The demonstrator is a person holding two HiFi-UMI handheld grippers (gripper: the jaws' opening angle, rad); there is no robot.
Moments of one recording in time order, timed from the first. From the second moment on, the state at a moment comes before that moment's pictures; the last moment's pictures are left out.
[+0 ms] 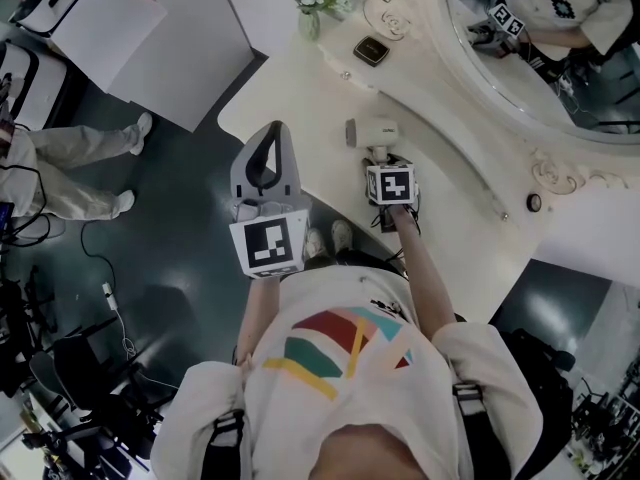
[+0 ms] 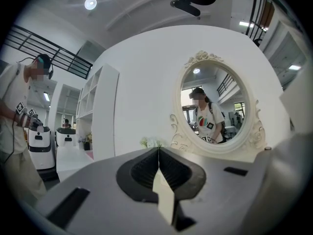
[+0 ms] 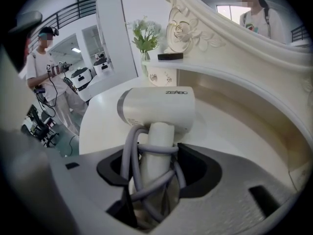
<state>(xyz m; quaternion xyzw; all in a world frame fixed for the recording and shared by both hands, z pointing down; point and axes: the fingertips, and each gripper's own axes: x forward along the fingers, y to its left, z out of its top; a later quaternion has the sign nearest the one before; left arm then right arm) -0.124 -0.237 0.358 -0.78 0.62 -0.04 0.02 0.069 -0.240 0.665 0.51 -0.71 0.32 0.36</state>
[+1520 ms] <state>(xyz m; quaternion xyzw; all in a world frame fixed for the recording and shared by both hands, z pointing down) -0.129 -0.229 0.357 -0.77 0.63 -0.04 0.04 0.068 -0.254 0.608 0.54 -0.74 0.29 0.29</state>
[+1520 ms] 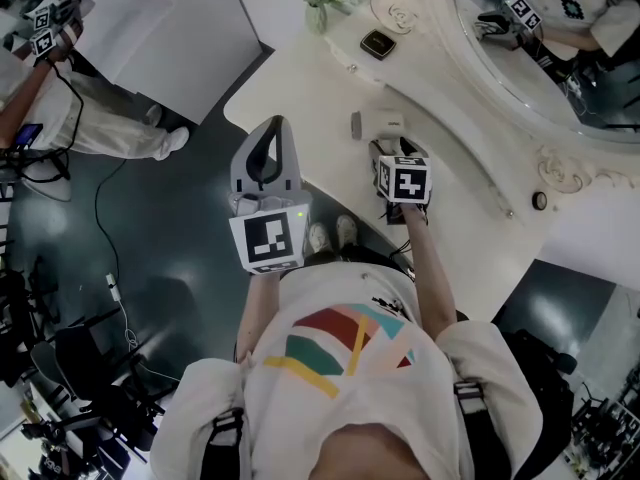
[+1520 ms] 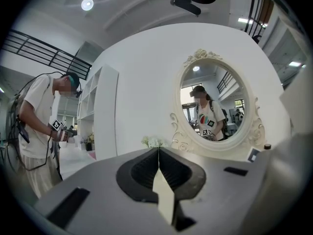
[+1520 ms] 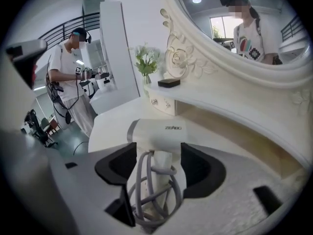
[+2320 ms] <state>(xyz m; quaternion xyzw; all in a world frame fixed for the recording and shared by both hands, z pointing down) -0.114 -0.229 0.330 -0.79 0.62 -0.01 0.03 0.042 -0.257 0.353 0.61 -0.79 0.02 0.04</state>
